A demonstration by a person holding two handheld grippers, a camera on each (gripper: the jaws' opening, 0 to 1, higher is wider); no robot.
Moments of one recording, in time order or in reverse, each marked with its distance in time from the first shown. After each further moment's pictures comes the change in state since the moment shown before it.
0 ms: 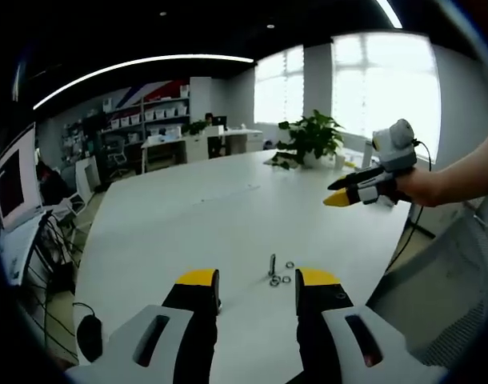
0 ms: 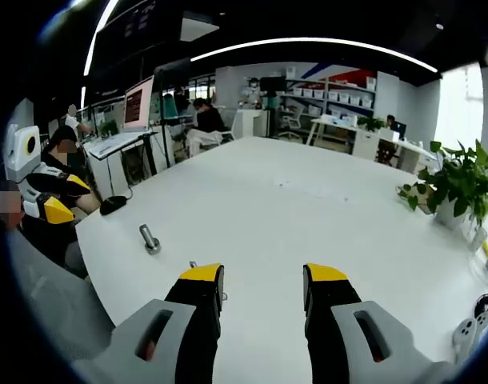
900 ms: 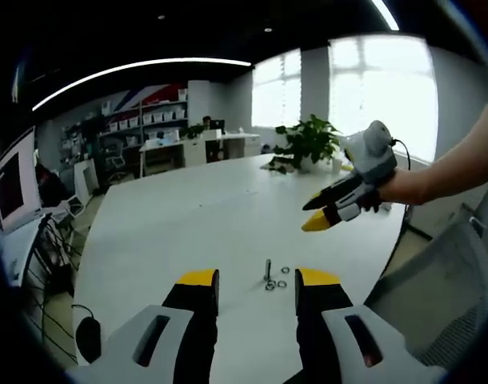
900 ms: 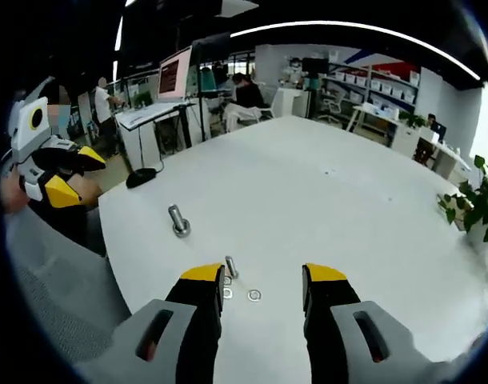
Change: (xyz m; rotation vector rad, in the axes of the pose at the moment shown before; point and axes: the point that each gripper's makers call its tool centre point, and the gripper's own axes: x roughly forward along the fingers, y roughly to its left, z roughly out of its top) left arm -0.006 -0.006 0.007 -0.020 -0.024 -0.010; right arm 0.032 0.052 -0.006 -0.117 0.148 0.197
